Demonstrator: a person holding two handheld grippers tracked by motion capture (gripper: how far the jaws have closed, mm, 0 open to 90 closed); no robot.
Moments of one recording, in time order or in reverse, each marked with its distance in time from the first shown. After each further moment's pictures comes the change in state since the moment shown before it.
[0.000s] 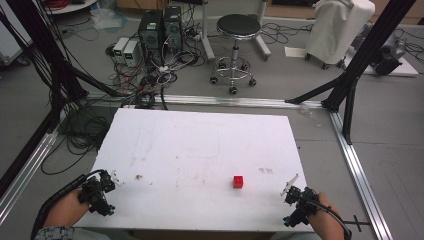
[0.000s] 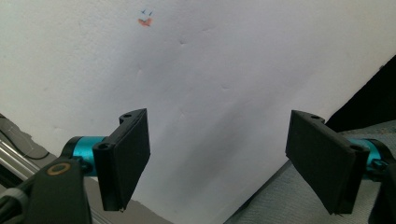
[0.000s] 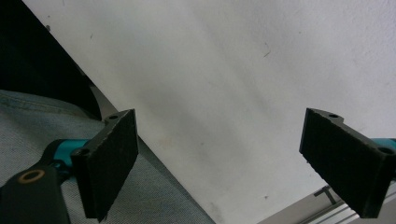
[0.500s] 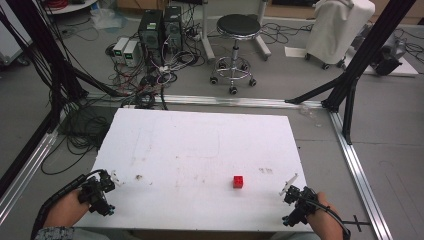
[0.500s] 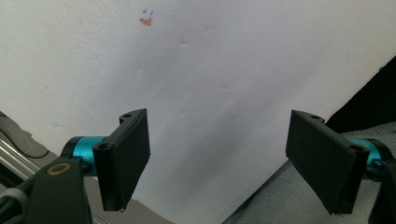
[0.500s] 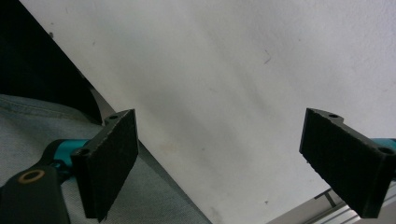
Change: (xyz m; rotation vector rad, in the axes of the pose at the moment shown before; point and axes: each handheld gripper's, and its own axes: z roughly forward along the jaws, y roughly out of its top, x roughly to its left) left arm 0.000 0.000 -0.001 0.000 0.003 -0.008; right arm 0.001 0.003 0.000 -0.011 0.000 -0.004
